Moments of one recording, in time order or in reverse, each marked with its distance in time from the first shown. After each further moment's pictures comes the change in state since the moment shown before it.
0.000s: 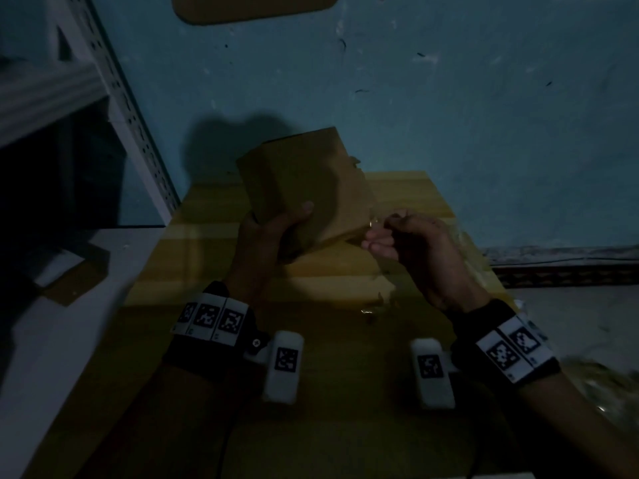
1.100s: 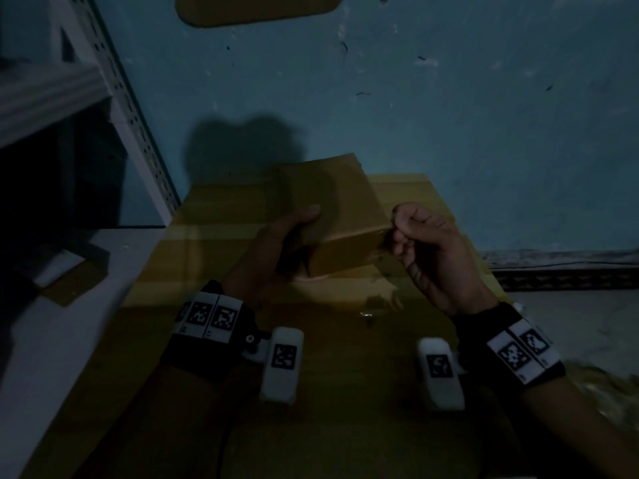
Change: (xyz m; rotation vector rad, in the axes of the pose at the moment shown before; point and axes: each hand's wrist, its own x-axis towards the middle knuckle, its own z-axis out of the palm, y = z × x) left_hand -0.006 0.007 0.003 -0.072 -0.348 -0.219; right_hand -0.002 -0.002 -0.008 0.122 -0.139 -0.134
